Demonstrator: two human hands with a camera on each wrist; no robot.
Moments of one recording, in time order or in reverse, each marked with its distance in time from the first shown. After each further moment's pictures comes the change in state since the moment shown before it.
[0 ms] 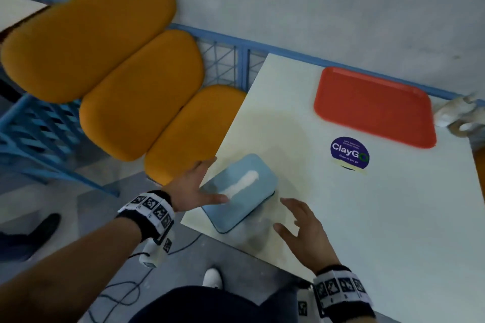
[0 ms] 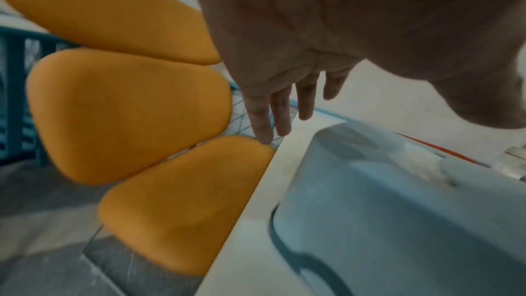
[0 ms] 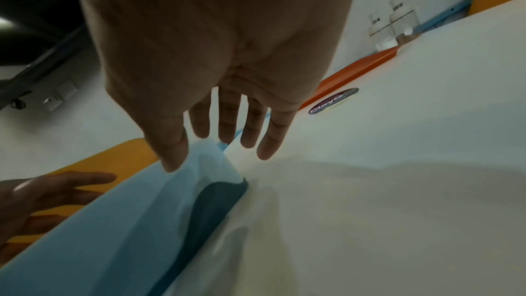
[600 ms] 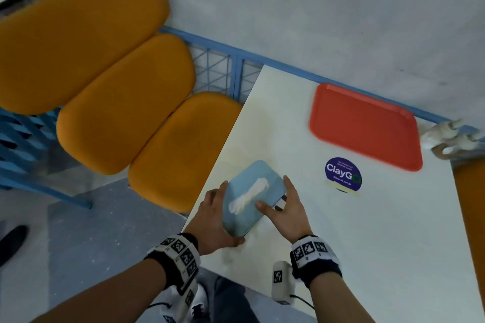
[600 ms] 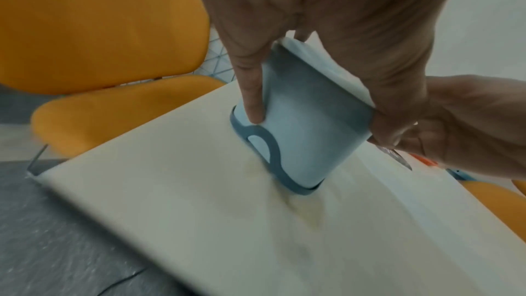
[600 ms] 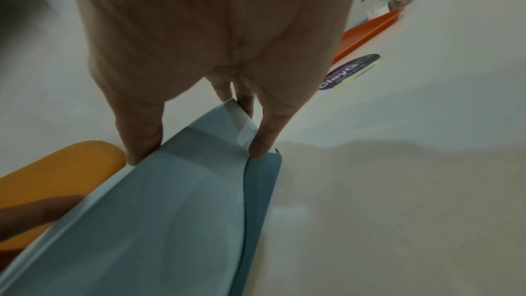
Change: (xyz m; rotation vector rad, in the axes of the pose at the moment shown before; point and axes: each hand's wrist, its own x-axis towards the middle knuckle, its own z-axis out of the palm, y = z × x) left_hand 0.020 0.032 0.045 -0.296 0.050 -0.037; right_hand 0.112 -0.023 0.006 0.288 0.083 0.294
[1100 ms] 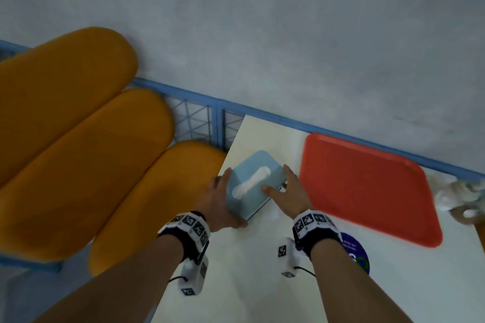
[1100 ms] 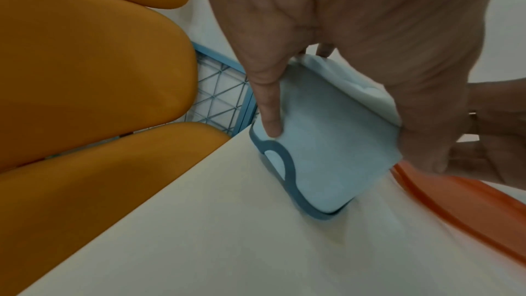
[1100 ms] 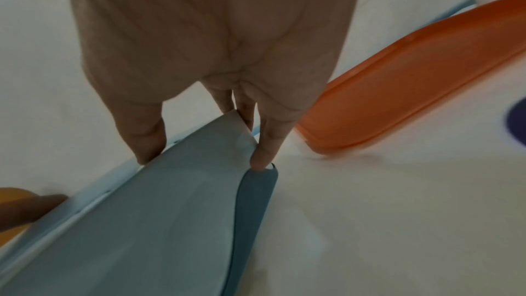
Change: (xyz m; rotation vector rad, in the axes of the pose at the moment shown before) left_hand 0.259 0.080 -0.070 0.136 0.003 -0.097; right_hand 0.261 -0.069 -0.089 -0.097 0.008 -0.036
